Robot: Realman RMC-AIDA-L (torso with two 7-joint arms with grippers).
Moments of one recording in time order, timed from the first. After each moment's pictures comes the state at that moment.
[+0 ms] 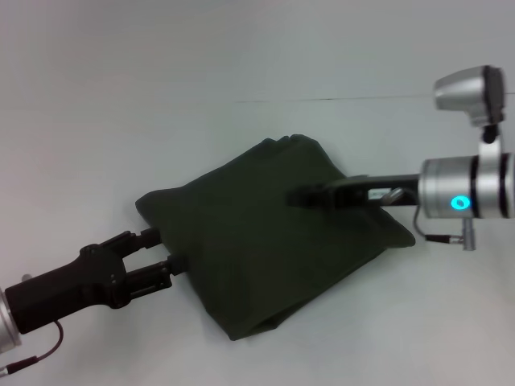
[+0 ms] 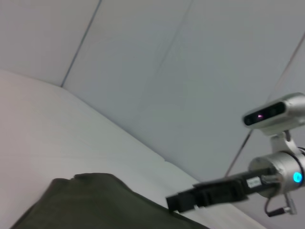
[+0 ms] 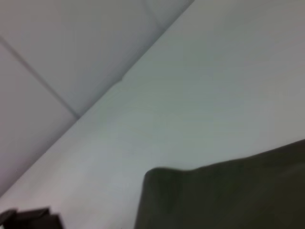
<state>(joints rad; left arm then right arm) -0.39 -2.16 0.42 0.59 2.01 1.66 -1.38 0.74 2.07 -0.93 -0.50 -1.94 -1.19 1.91</state>
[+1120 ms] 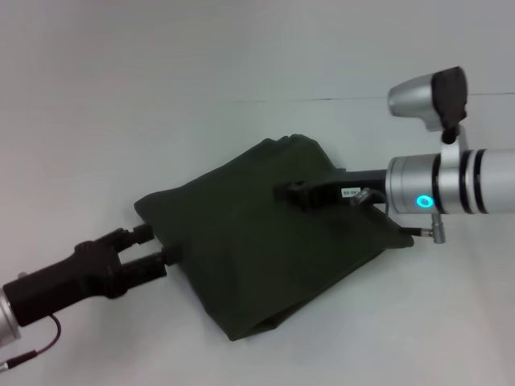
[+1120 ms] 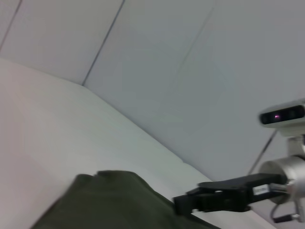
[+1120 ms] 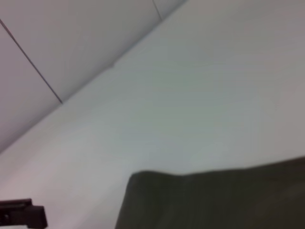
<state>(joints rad) -0.39 -2.16 0.40 0.58 2.01 1.61 -1.41 0.78 2.08 -1.06 -0.45 -1.84 -1.03 1.82</state>
